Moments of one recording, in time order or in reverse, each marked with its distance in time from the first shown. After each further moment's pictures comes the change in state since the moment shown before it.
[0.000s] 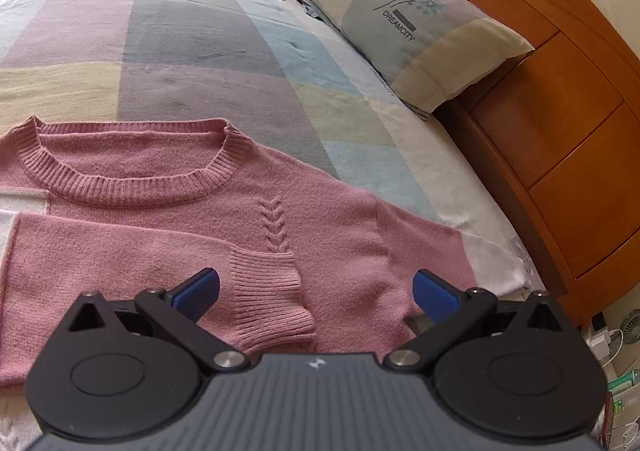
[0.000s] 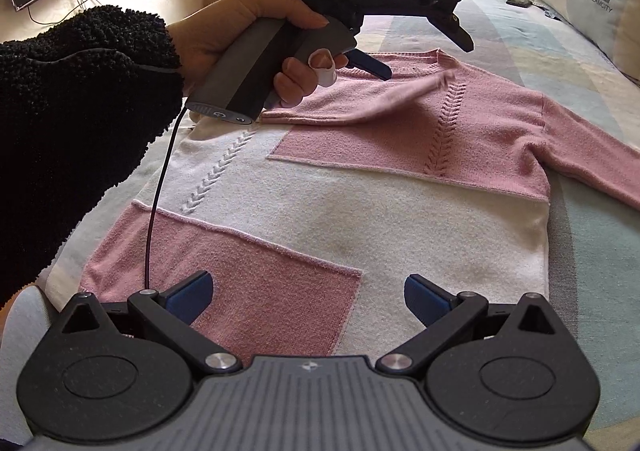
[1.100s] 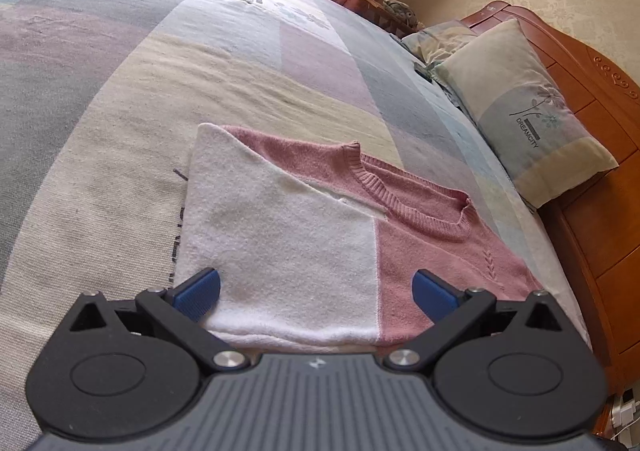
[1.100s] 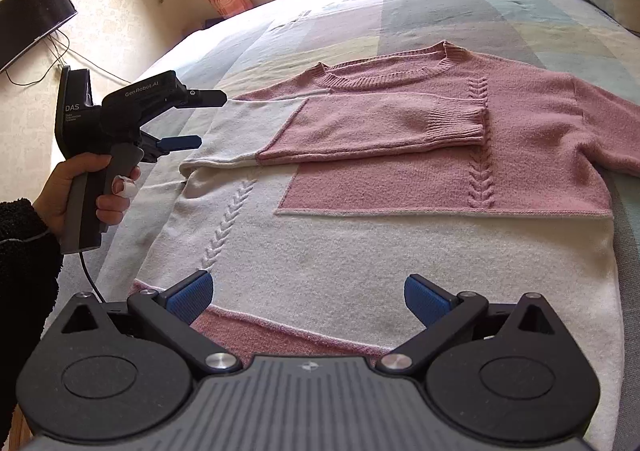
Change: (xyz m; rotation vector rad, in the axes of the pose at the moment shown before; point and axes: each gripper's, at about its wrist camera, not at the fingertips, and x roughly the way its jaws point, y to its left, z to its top) left arm -0.136 0.202 -0.061 -0.250 -0.189 0.194; right arm 0.056 -0.001 0.042 0.171 -0.030 0.060
